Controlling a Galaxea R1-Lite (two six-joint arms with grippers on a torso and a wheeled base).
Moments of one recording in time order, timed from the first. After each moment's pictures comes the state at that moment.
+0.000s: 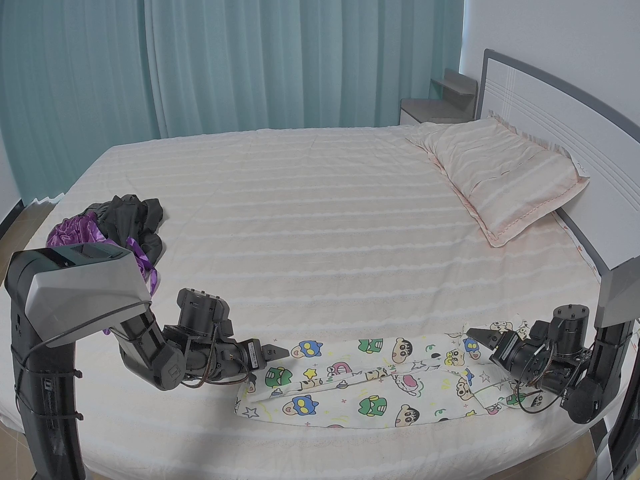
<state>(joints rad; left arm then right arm) -0.34 2.30 -0.76 -0.75 -0.28 -0.55 0.19 2.14 -0.10 -1.55 0.15 0.84</state>
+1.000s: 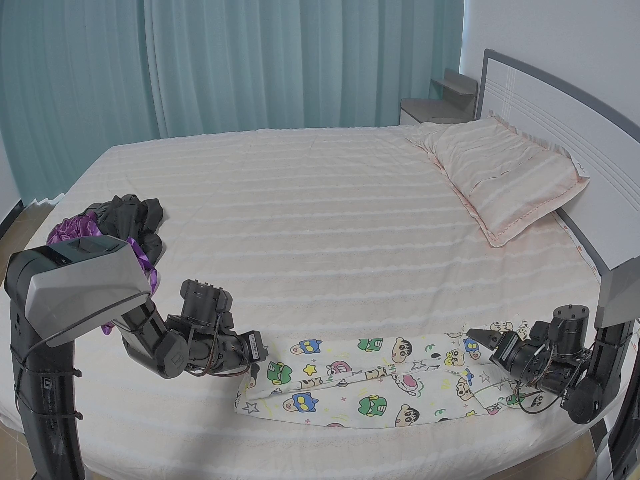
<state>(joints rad) -0.34 2.29 -0.85 -0.64 -0.25 -0.56 0.19 2.14 -0.10 -1.55 0.15 0.84</state>
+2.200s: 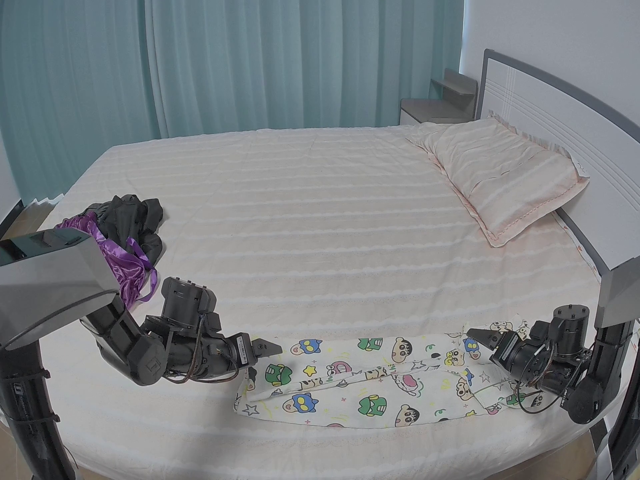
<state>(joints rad) -0.35 2.13 -0.70 -0.63 -0.28 -0.60 0.19 2.14 -0.10 -1.55 0.15 0.84</state>
